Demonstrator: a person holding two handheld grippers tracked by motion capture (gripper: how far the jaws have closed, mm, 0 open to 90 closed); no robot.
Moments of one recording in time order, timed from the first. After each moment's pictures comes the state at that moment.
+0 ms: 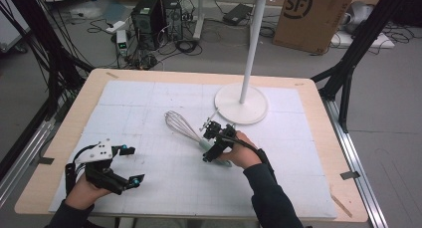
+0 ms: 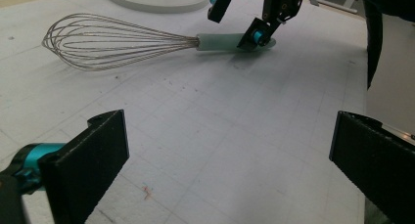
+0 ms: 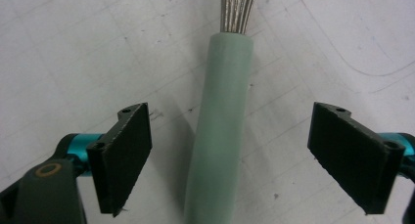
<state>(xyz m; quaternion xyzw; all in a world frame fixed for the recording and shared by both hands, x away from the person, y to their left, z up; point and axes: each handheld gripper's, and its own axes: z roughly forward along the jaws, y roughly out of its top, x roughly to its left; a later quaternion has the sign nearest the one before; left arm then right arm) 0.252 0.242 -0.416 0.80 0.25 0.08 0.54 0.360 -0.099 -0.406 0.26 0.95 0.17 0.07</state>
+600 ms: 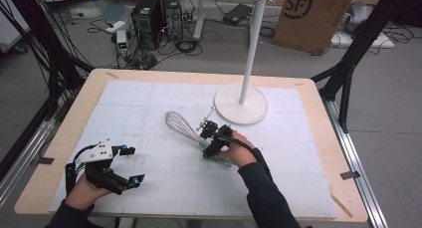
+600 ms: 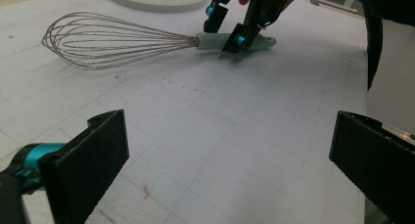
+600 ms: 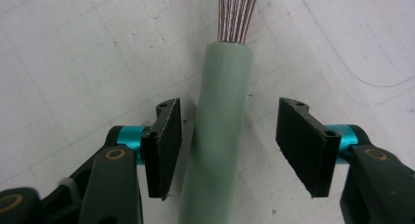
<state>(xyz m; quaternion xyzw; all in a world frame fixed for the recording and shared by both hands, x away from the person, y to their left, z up) 0.253 0.241 -0.416 0.80 0.25 0.08 0.54 0.366 -0.089 -0.411 0.26 0.95 0.15 0.07</state>
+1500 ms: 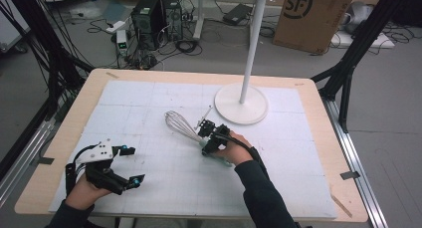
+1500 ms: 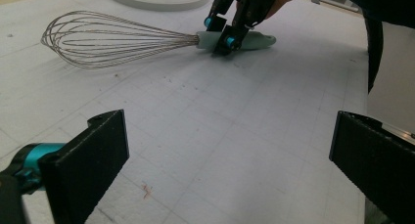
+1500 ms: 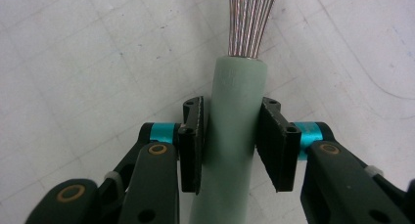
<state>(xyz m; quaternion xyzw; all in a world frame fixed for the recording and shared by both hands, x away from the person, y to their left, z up) 0.252 0.241 -0.417 0.80 0.25 0.08 0.54 0.374 -0.083 -0.417 0.26 0.95 0.16 0.04</state>
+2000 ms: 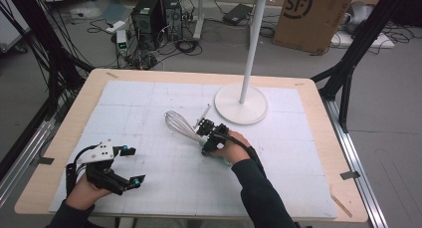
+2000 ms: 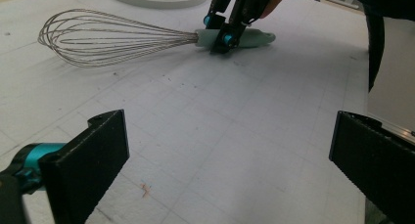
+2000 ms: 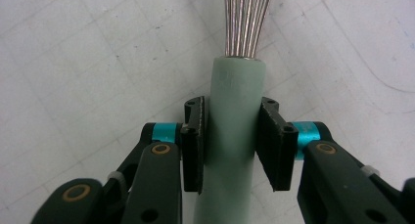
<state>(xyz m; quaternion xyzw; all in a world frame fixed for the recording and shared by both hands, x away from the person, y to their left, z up) 0.252 0.240 -0.417 0.80 0.25 0.08 0.54 0.377 -0.079 -0.416 0.28 0.95 0.14 0.03</state>
